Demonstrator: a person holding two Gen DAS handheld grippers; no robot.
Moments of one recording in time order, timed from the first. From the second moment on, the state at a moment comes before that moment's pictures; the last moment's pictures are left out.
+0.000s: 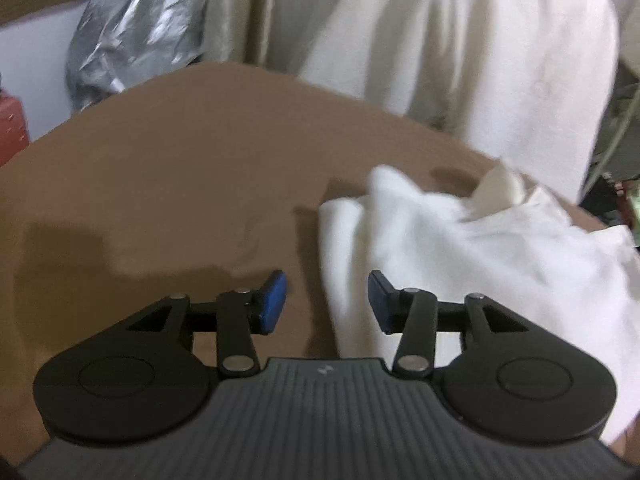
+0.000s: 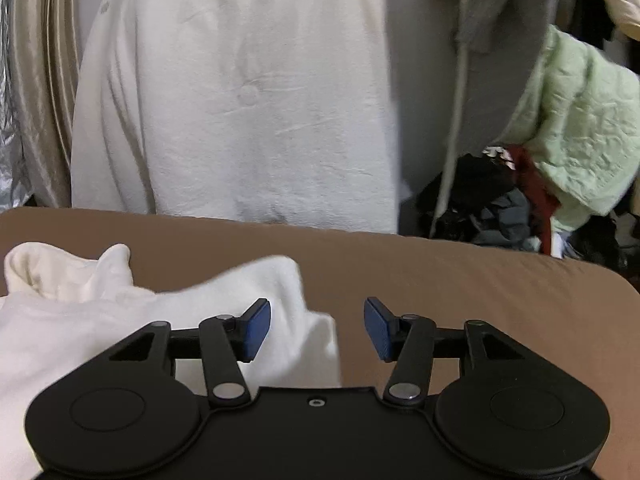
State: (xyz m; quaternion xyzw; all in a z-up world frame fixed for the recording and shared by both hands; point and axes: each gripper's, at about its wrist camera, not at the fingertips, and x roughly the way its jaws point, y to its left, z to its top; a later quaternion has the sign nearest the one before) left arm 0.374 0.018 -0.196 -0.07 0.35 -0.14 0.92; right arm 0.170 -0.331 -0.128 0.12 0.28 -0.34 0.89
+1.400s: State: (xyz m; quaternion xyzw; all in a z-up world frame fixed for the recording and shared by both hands) left arm 0.398 0.005 -0.197 -0.02 0.29 -0.13 0.95; right arm 0.185 -0.365 -0.152 0.22 0.31 -0.28 0.88
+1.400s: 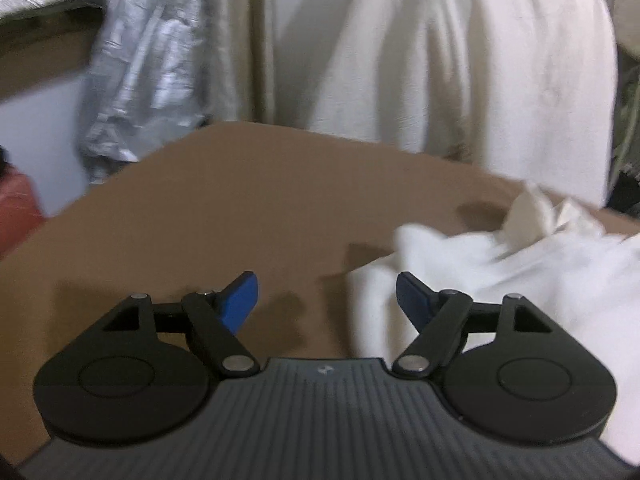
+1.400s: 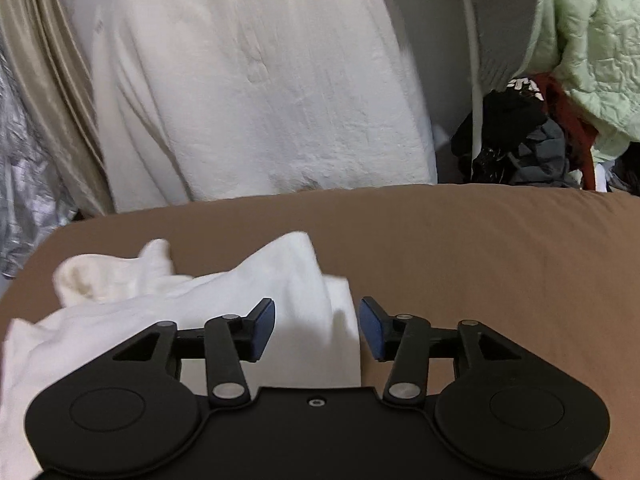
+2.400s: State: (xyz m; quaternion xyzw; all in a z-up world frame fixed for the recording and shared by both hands) left arm 0.364 -0.036 -0.206 0.00 0.19 -0.29 0.94; right arm 0.136 -0.281 -0.159 0.02 0.28 -0.25 0.93
